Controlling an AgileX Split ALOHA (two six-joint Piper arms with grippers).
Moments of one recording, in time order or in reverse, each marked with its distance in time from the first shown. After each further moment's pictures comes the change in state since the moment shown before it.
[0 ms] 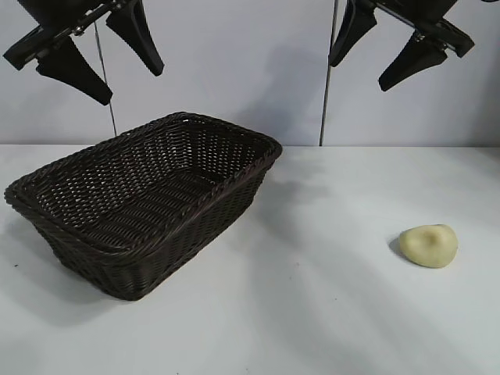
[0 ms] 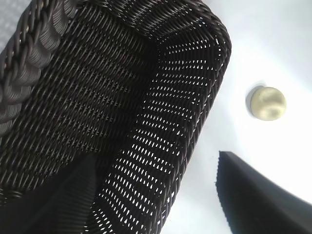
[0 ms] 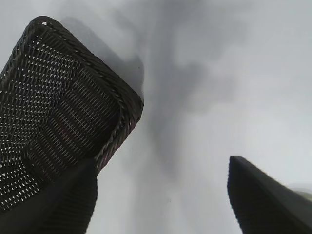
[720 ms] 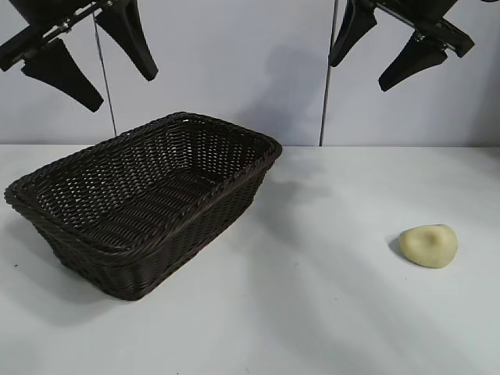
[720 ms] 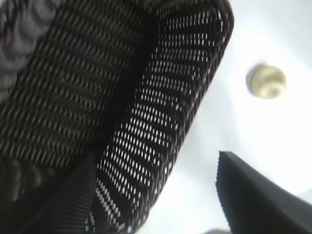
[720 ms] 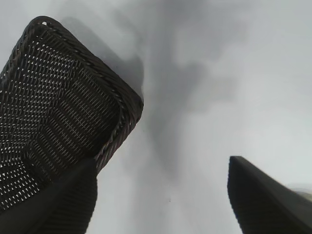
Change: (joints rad) left arm -0.003 -0.132 0.097 0.151 0.157 -0.172; right arm 0.000 0.000 0.000 0.000 0.000 0.000
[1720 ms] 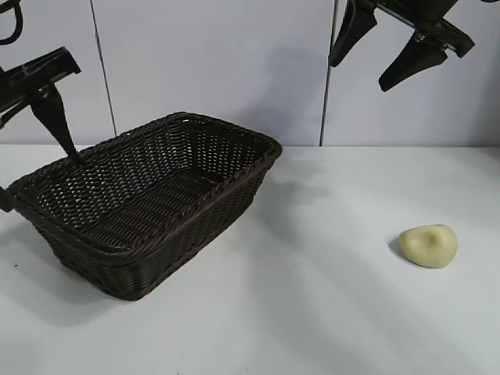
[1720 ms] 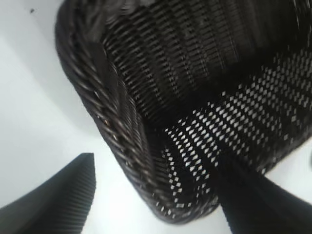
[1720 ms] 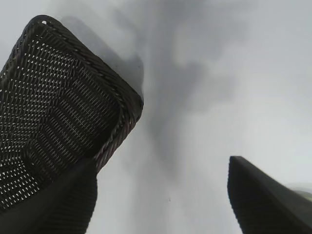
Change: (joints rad) left arm 0.000 -0.170 0.554 0.101 -0.530 -0.690; right arm 0.000 0.000 0.000 -0.001 0.005 0.000
